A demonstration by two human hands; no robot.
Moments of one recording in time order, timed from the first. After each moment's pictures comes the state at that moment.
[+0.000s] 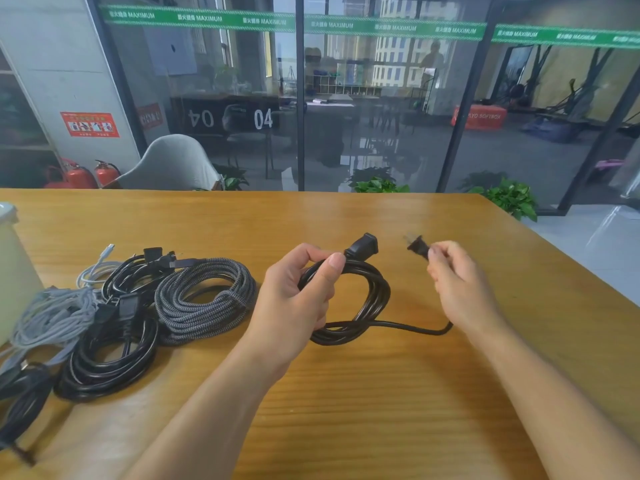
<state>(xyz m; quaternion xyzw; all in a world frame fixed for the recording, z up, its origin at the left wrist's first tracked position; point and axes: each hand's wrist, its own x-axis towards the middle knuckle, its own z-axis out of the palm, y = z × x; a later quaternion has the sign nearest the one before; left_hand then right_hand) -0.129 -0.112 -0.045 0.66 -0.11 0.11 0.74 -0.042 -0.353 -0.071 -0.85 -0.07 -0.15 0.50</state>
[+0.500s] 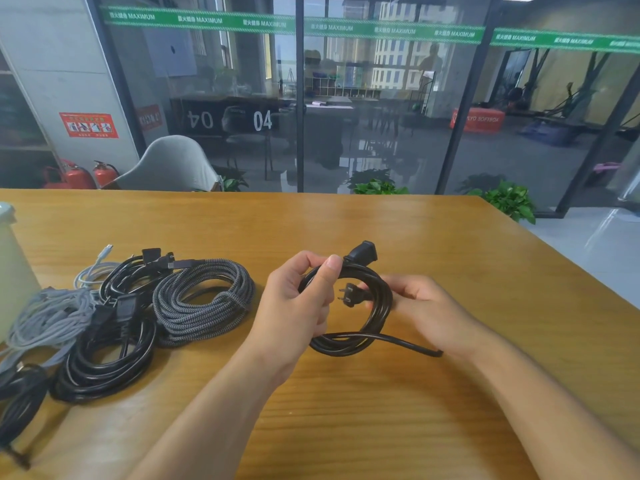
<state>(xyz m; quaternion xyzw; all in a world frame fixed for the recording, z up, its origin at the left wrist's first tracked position) -0.127 -0.116 -0.049 0.64 -0.08 0.09 0.76 -0.066 -0.321 -0.061 -0.78 -0.25 0.10 0.57</state>
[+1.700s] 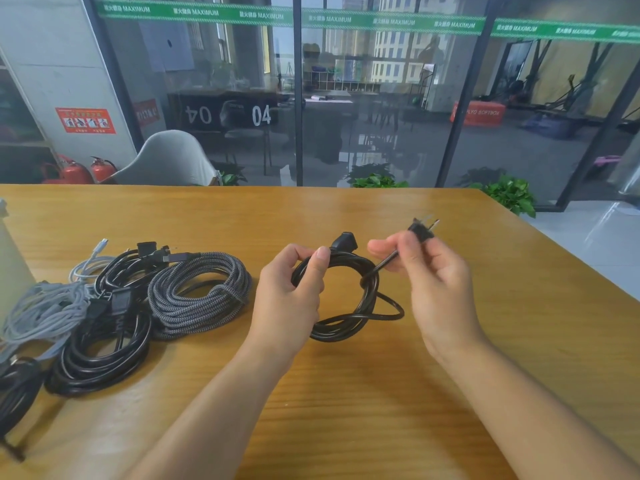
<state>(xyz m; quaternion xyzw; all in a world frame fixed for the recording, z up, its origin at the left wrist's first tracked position) -0.119 -0.121 -0.060 0.69 -0.02 0.16 0.71 -0.082 -0.298 -0.060 -0.67 -0.16 -0.19 0.70</state>
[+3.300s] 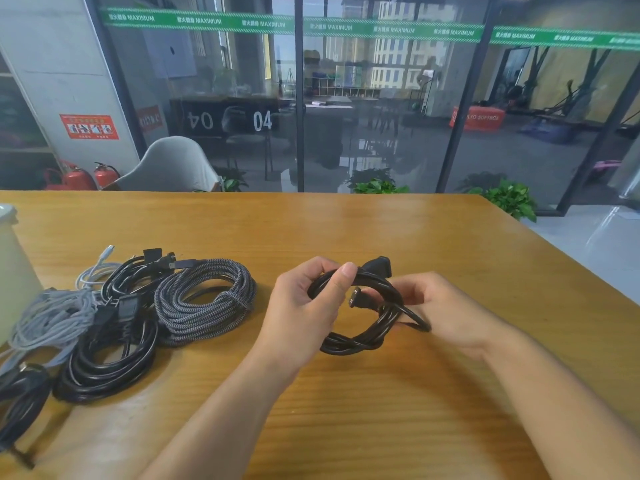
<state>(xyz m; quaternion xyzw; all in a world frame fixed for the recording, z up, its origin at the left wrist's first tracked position) -0.127 -0.123 -0.054 0.69 -0.10 0.12 0.70 -0.071 -0.332 -0.050 -0.79 -0.22 0.16 0.54</state>
